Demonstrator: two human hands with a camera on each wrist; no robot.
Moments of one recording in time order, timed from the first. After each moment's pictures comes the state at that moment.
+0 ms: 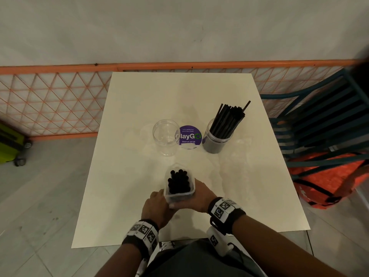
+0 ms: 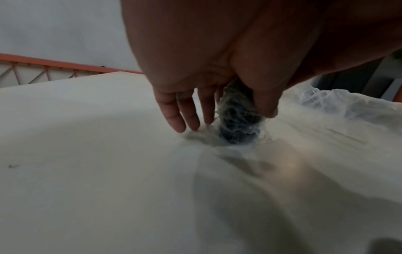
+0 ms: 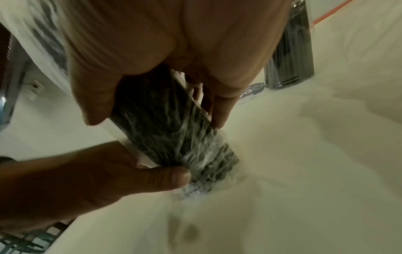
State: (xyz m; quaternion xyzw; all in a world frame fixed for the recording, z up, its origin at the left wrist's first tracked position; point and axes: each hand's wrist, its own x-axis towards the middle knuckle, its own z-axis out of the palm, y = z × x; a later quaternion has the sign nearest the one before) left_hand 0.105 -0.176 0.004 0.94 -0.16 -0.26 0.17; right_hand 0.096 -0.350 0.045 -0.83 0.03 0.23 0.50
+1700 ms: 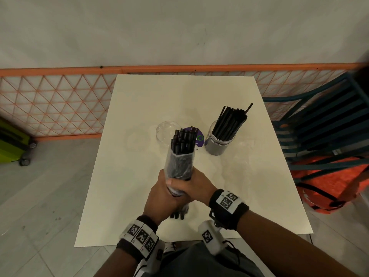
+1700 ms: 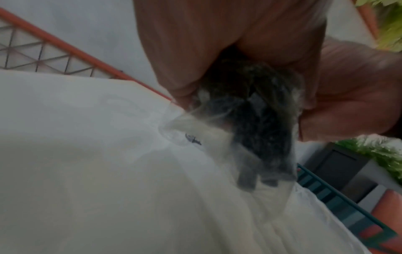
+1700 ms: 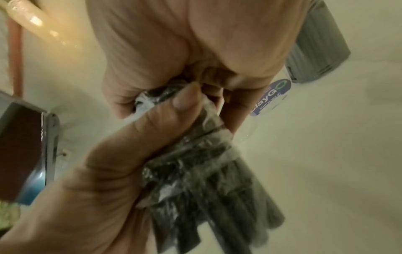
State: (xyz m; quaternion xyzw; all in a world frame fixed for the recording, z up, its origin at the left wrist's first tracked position) left_hand 0.122 -0.199 0.076 0.81 -0.09 -0.17 0.55; right_hand 0.121 -0.334 0.086 -0.78 0.09 0.19 0.60
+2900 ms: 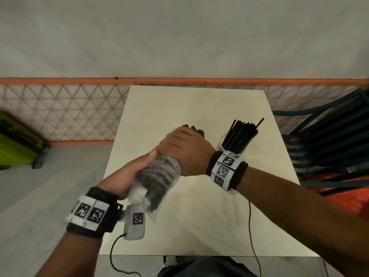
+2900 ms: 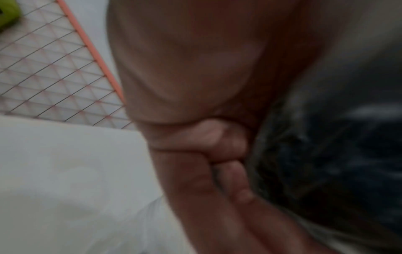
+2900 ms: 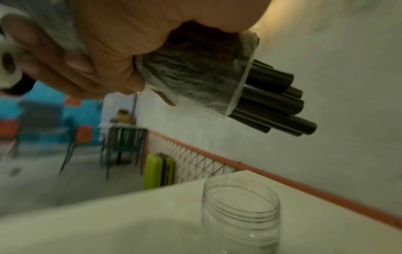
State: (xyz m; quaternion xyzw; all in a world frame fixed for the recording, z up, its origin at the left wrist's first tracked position) left_hand 0.194 -0.117 0.198 0.57 0.01 -0.41 0.71; right_hand 0.216 -0.323 0.180 -0.87 -0.42 -0.23 0.14
